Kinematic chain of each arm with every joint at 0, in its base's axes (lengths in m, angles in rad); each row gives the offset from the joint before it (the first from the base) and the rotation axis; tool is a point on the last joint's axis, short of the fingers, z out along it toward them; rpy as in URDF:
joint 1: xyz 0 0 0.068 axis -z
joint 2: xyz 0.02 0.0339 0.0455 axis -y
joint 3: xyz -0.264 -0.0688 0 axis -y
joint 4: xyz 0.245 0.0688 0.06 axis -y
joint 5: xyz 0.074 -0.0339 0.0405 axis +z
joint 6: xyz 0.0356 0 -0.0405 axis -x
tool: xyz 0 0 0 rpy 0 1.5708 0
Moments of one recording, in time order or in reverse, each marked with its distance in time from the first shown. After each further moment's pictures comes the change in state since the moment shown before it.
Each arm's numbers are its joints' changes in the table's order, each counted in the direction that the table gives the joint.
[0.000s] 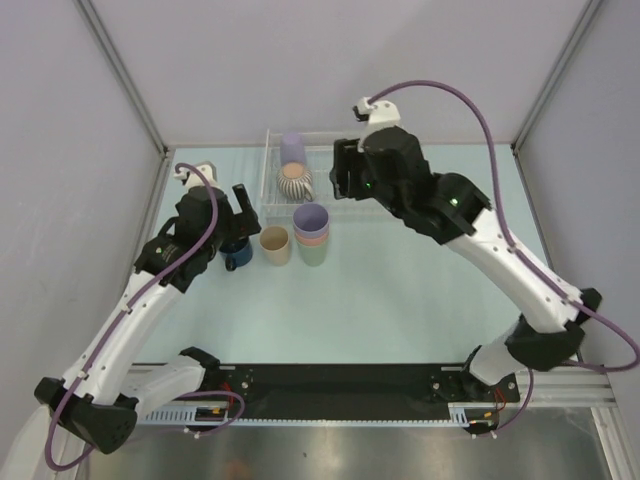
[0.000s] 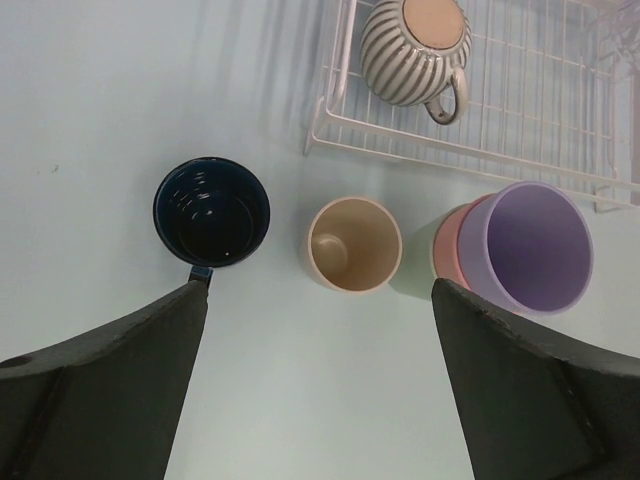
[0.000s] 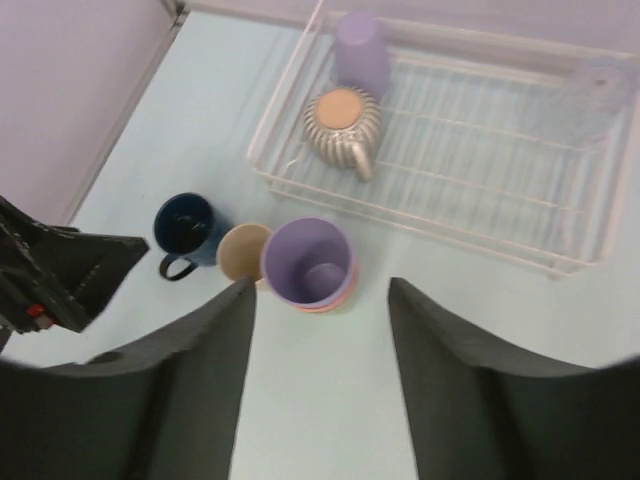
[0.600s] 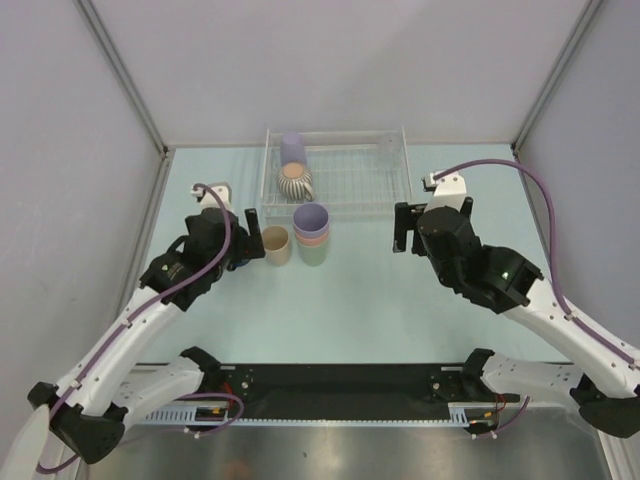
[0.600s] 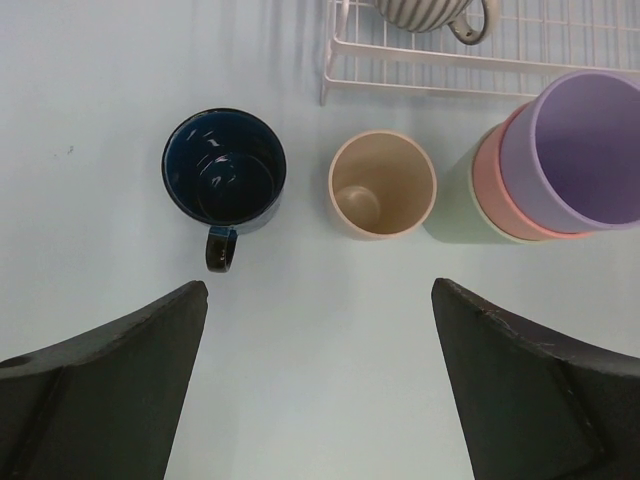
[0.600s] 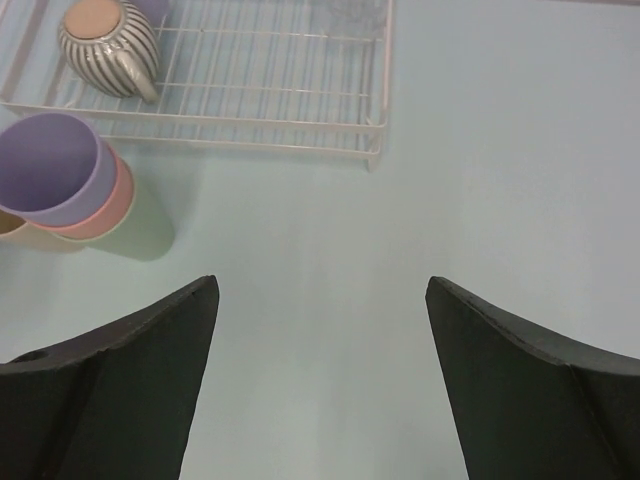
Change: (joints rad) left arm 0.107 0.084 -0.131 -0.014 0.062 -0.079; right arm 0.010 0.570 -0.748 0.078 -0.309 -0.006
